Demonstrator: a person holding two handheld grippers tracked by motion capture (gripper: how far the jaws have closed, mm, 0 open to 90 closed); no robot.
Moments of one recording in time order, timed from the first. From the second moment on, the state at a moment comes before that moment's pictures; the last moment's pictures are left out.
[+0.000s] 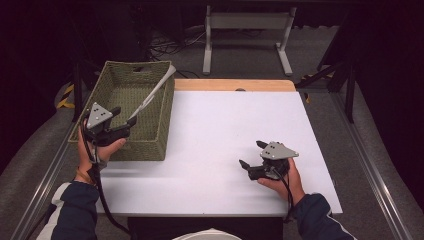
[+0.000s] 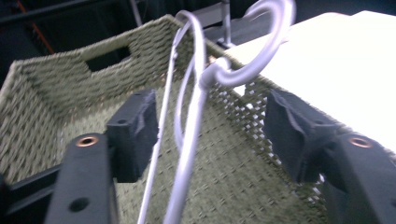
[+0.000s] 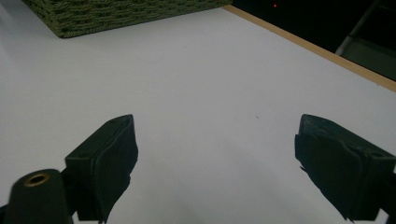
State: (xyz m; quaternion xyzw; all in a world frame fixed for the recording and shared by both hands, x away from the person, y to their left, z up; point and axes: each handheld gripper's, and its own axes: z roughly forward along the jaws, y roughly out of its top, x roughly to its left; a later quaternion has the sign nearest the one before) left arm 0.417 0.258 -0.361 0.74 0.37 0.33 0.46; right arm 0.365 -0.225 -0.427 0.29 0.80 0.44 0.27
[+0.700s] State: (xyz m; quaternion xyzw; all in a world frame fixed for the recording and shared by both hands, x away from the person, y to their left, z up) left arm 0.389 0.223 -0.358 0.73 0.29 0.34 0.52; right arm 0.362 -0.227 -0.423 0.29 0.79 0.45 0.30
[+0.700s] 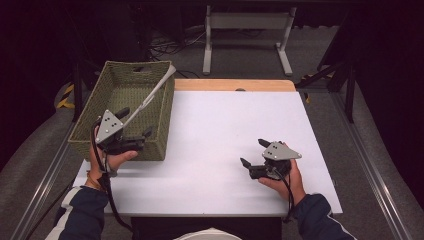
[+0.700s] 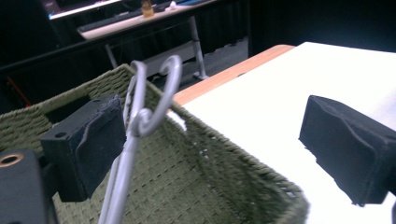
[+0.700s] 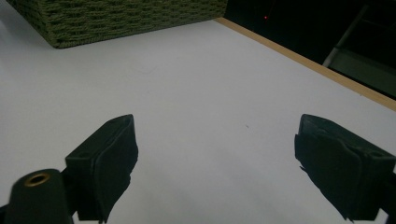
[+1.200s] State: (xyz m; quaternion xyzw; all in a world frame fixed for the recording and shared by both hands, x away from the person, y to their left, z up) left arm 0.368 0.187 -0.368 0.75 0.23 0.33 0.53; right arm 0.357 -0.225 -0.422 0.28 0.79 0.46 0.31
